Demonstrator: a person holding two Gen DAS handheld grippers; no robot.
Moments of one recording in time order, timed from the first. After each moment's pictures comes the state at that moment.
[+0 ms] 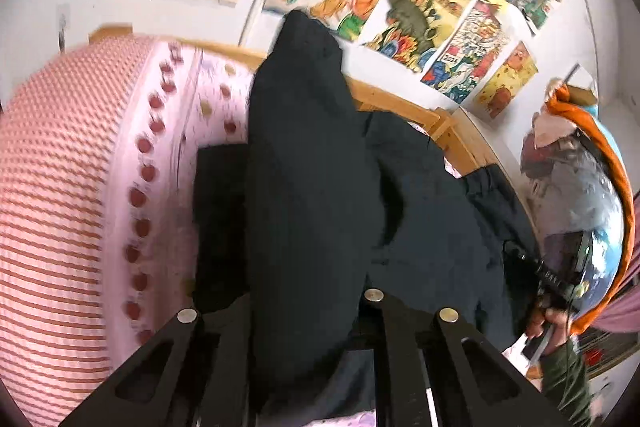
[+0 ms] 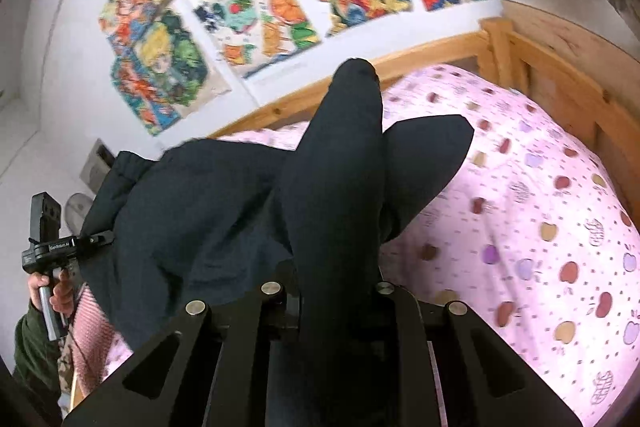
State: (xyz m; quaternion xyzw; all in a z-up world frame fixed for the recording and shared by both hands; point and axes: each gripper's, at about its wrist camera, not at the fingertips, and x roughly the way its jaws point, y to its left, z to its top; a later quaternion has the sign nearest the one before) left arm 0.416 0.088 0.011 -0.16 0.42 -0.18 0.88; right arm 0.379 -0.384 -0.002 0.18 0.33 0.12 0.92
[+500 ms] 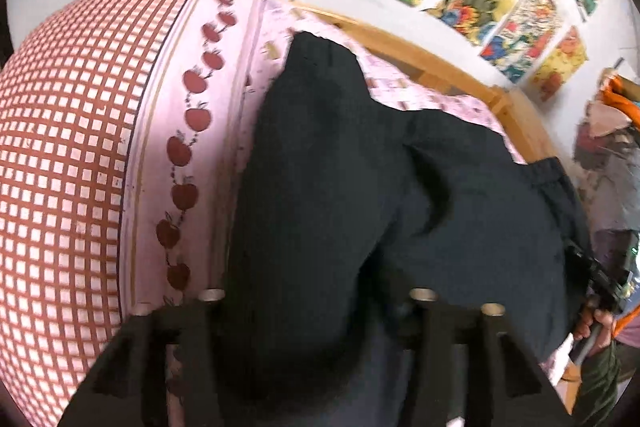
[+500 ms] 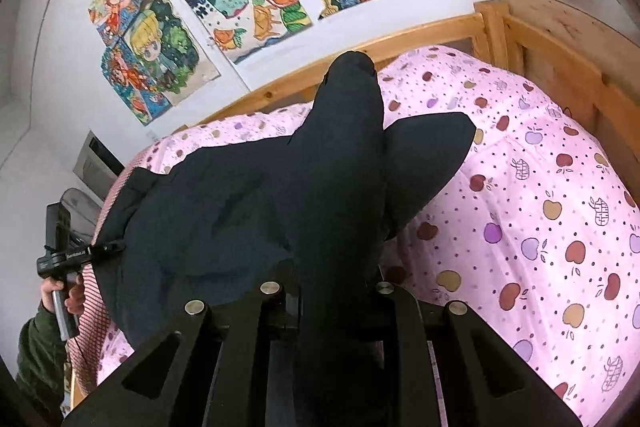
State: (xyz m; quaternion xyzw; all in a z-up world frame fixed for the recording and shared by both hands) left arm 0.463 0.106 -0.074 -0.15 0.48 -0.12 0.86; right arm 0.381 -0.386 -0.024 0.17 0.36 0.10 0.91
